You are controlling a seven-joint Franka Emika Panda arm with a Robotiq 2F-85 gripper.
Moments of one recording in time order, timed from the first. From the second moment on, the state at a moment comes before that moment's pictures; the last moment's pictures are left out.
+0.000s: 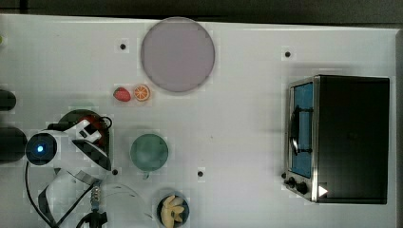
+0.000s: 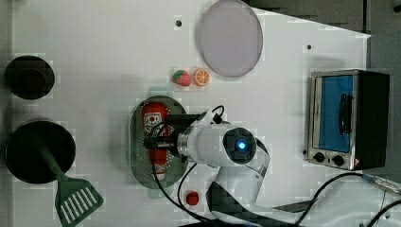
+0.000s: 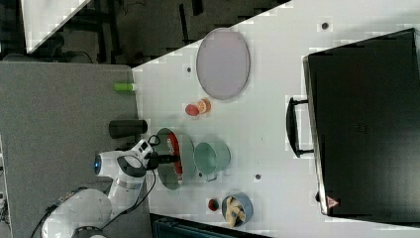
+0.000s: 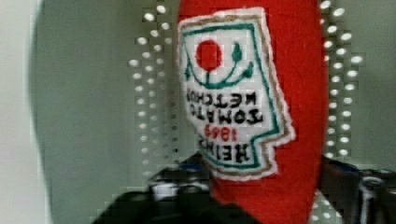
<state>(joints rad) 0.04 0.64 0.63 -2.14 -0.48 1.02 0.22</state>
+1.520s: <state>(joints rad) -0.14 0.09 0.74 -2.03 0.00 0.47 -0.11</state>
